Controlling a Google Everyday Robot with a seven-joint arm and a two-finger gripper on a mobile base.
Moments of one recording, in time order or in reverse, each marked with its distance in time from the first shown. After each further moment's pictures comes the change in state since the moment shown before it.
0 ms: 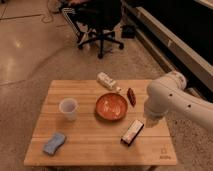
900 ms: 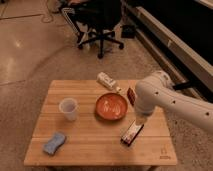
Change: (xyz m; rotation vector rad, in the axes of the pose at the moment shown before) arm -0.040 0.003 0.020 -0.050 -0.039 -0.025
